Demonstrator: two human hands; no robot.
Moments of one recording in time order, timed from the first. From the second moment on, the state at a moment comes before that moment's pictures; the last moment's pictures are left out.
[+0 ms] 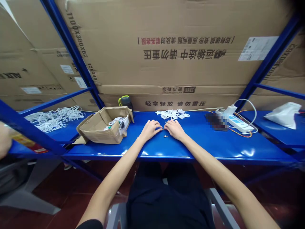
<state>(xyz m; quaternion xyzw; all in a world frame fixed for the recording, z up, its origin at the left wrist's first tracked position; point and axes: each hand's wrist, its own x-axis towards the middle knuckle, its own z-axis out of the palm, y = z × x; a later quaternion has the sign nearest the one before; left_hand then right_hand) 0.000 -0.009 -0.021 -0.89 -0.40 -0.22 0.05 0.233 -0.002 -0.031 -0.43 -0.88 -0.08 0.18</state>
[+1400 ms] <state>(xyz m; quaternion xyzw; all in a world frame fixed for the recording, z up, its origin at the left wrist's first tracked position) 0.000 -0.015 -0.016 -0.87 -0.41 -0.27 -0.01 0.254 0.002 -0.032 -0.44 -0.80 0.13 0.38</state>
